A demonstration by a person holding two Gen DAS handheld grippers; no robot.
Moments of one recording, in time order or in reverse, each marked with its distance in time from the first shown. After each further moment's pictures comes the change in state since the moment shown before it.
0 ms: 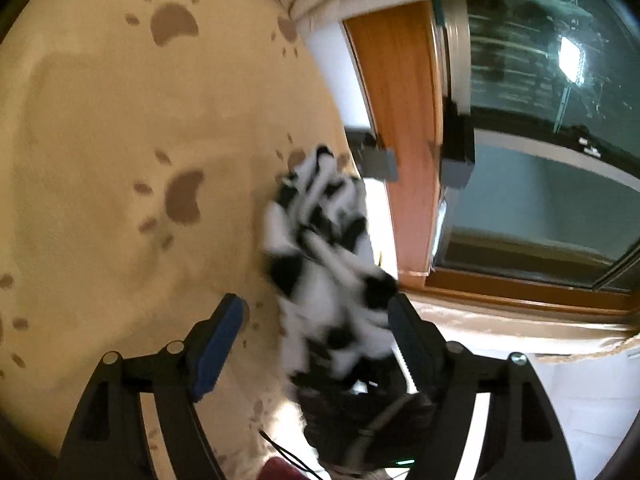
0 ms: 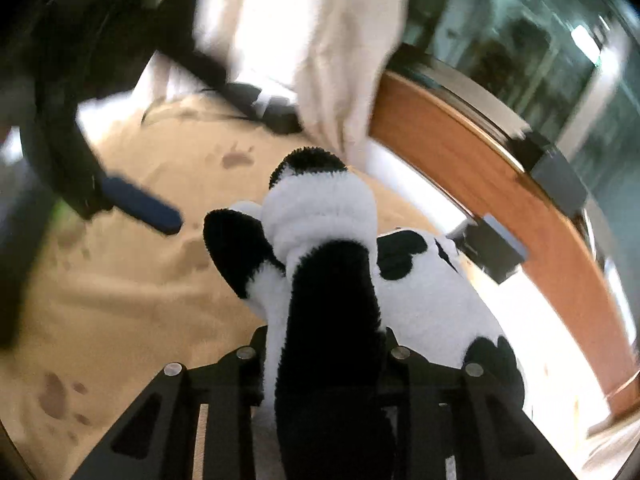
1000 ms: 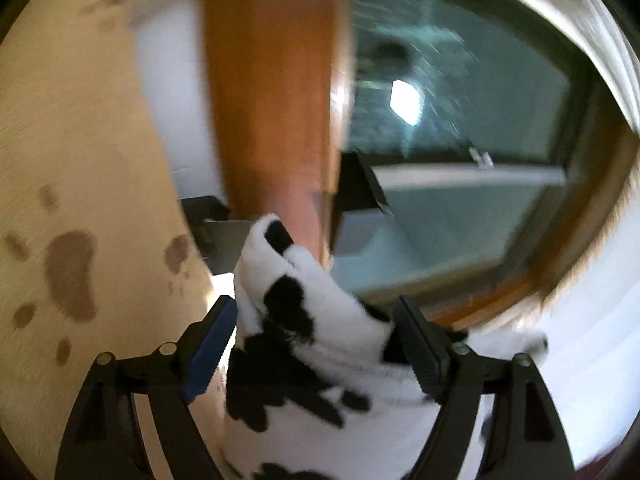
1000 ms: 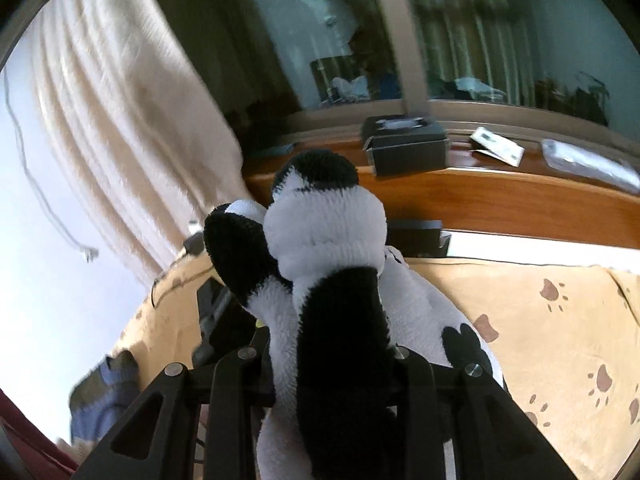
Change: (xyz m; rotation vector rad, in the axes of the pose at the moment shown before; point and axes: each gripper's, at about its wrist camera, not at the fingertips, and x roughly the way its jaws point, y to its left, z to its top) left arm 0.167 -0.032 0.040 0.364 -0.284 -0.631; right arm -0.080 -0.183 0.007 0.605 -0.135 0.197
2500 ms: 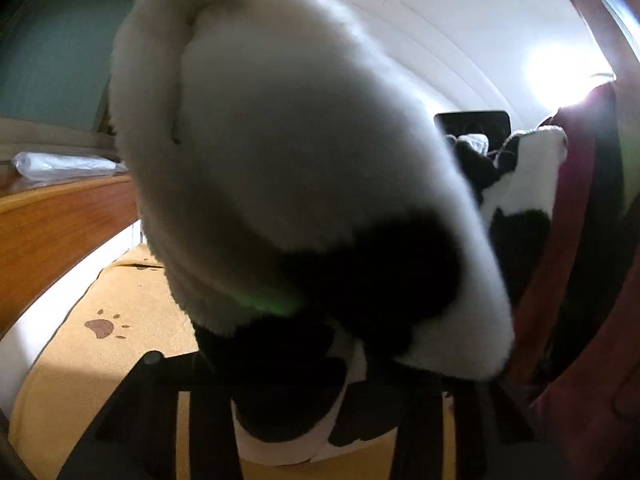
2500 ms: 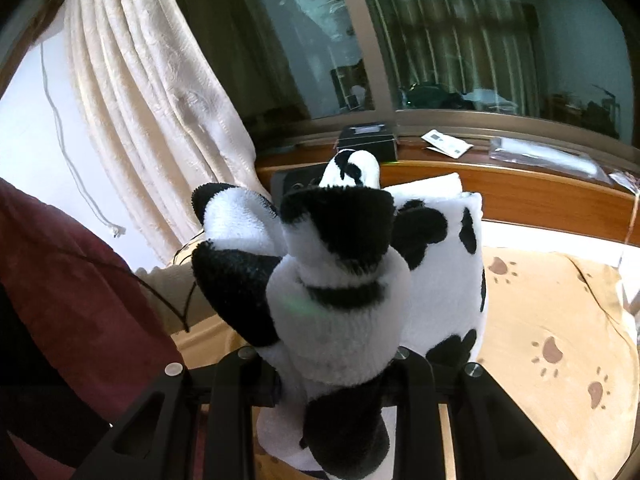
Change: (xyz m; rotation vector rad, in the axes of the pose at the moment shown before) left arm 0.186 -0.138 -0.083 0.901 1.096 -0.580; right arm -0.118 -0.062 -0.064 -0.100 -0.004 0.065
